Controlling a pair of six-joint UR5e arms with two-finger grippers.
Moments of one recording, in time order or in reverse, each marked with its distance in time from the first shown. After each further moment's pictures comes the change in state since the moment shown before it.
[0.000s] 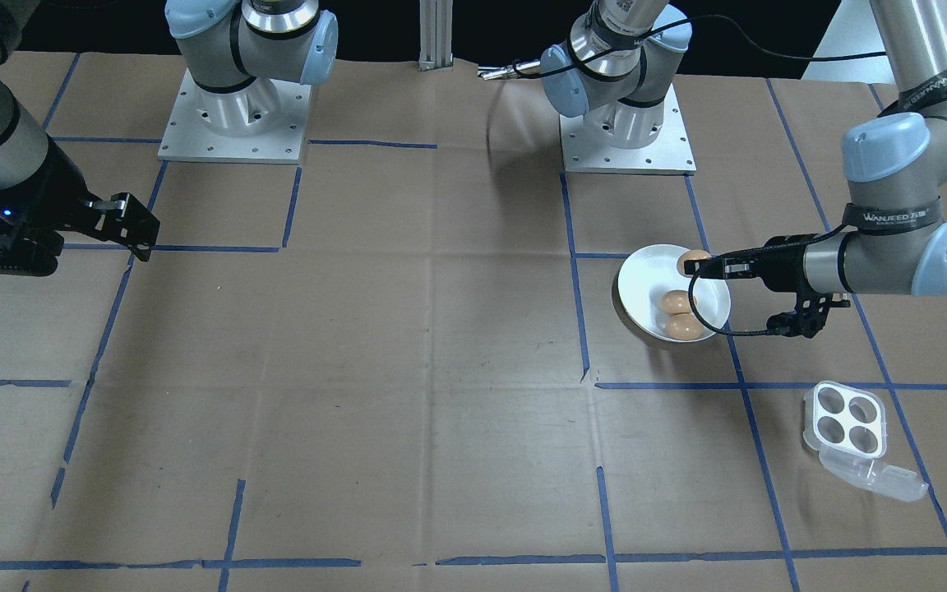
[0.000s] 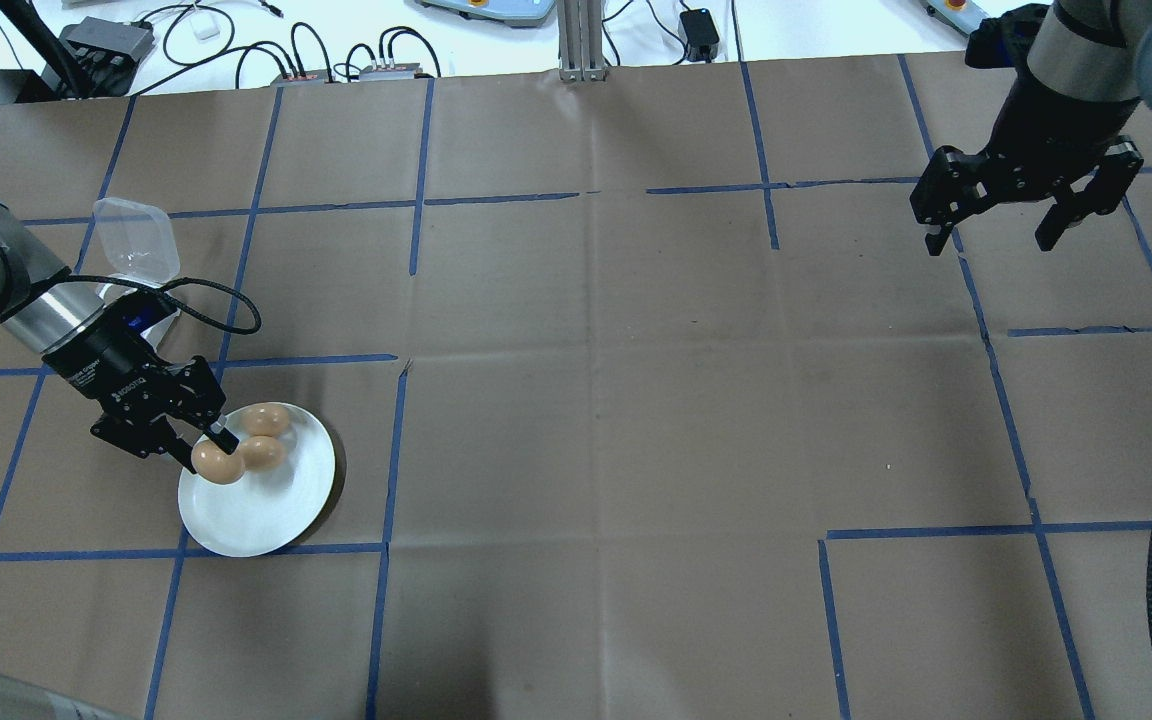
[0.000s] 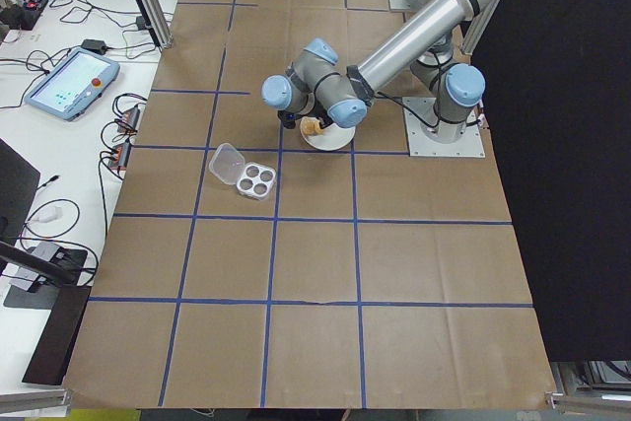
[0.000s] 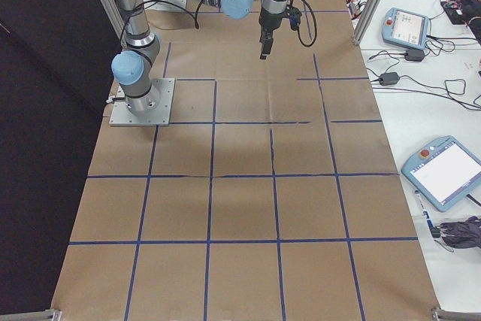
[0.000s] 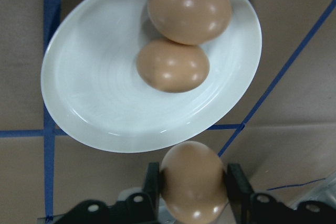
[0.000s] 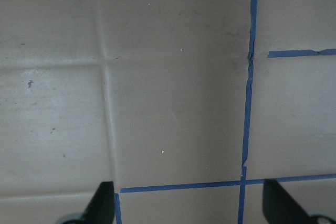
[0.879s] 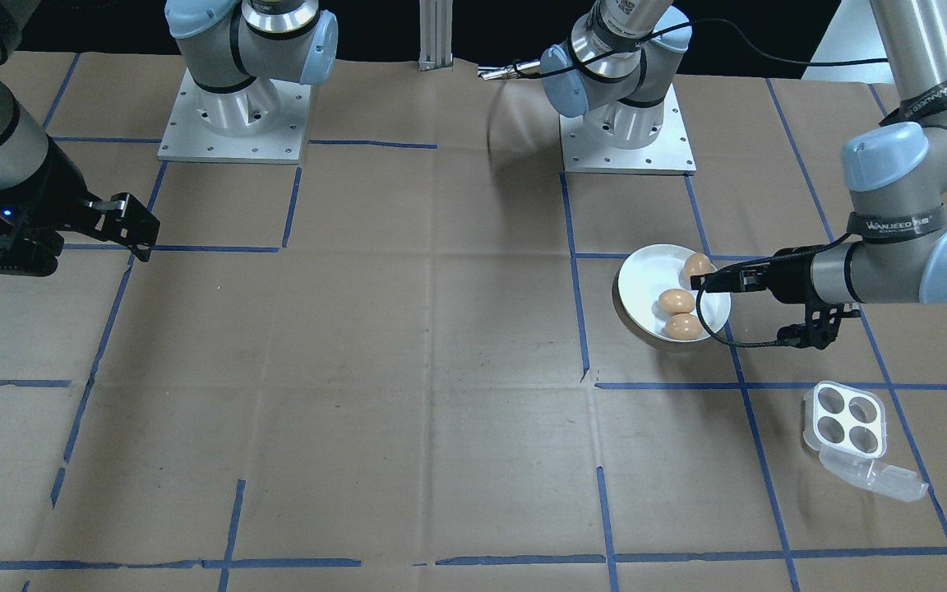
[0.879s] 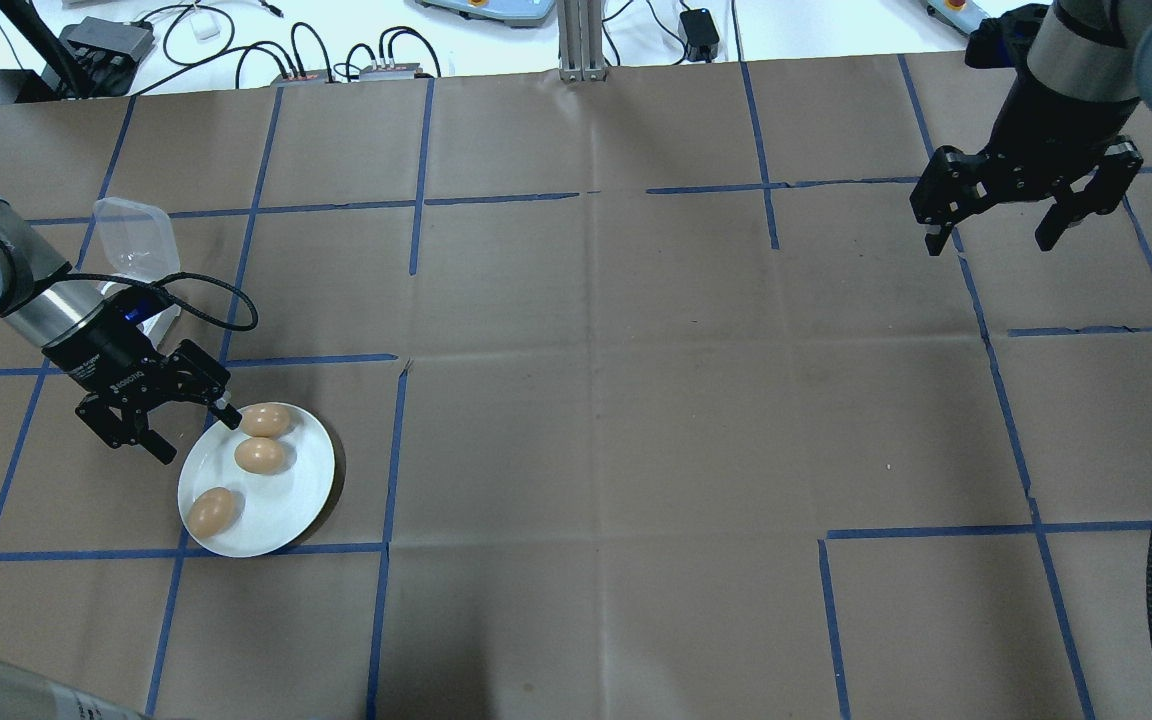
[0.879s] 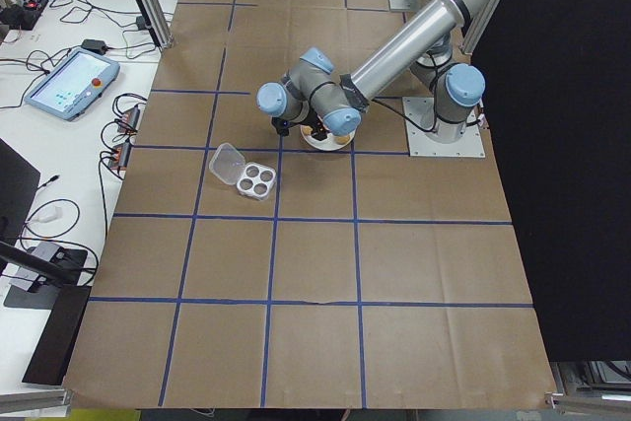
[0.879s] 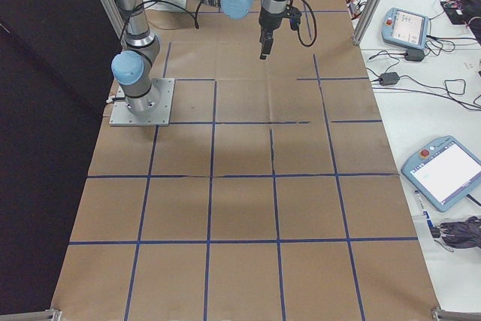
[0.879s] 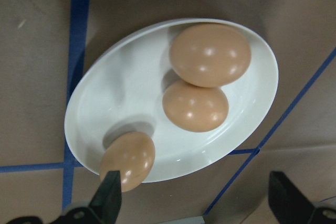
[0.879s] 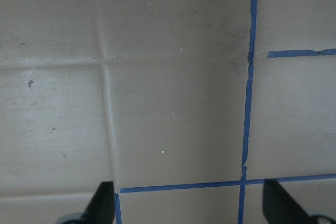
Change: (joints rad) left arm 0.001 -0.016 0.021 0.082 0.032 0.009; right arm 0.000 0.000 0.000 0.000 0.000 0.000
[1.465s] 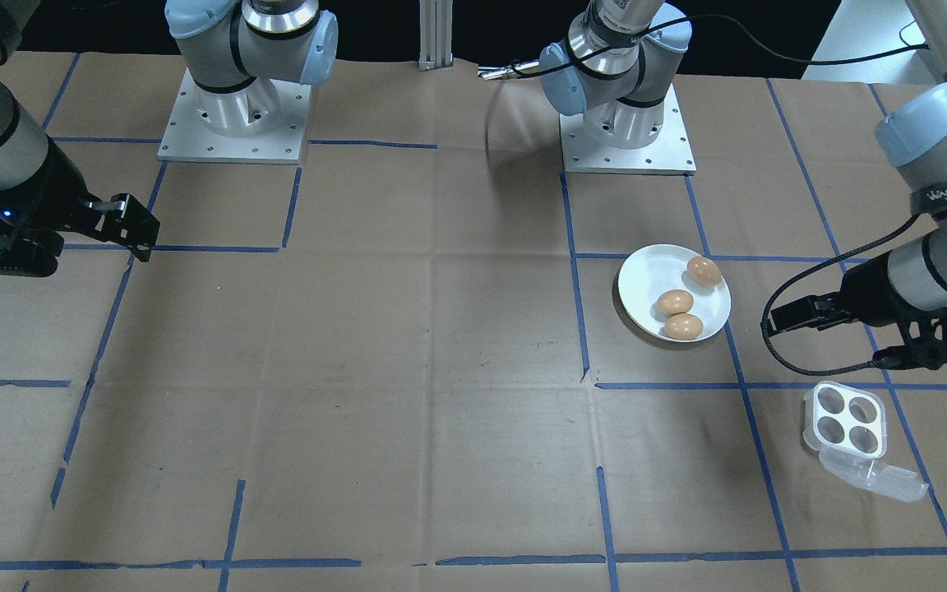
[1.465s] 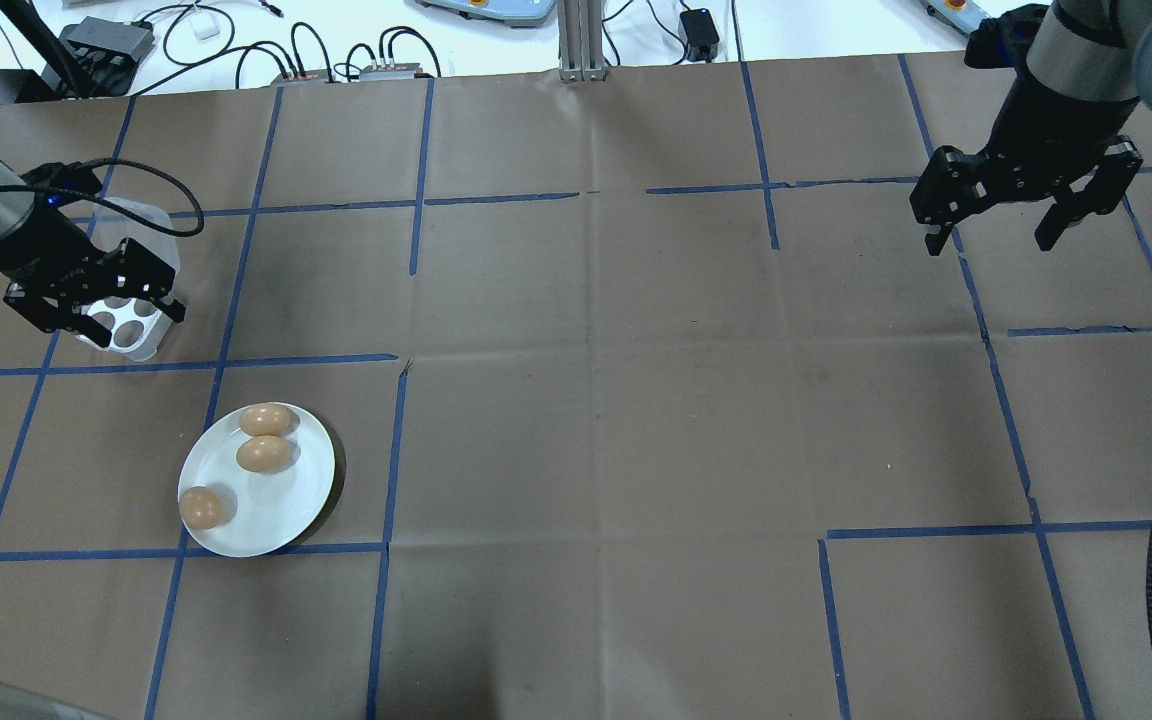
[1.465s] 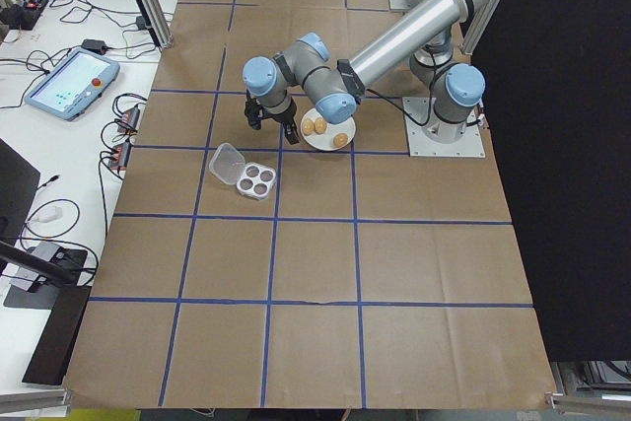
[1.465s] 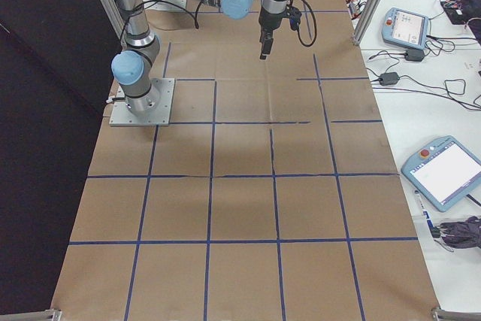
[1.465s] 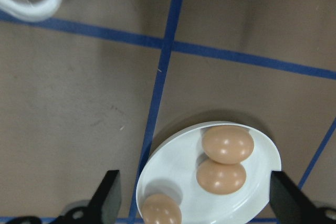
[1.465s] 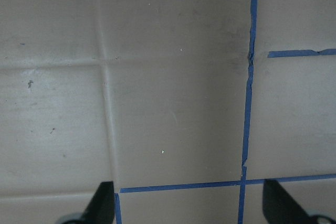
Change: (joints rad) left arm -0.052 0.038 0.174 0.201 0.015 -0.036; right arm 0.000 0.000 0.000 0.000 0.000 0.000
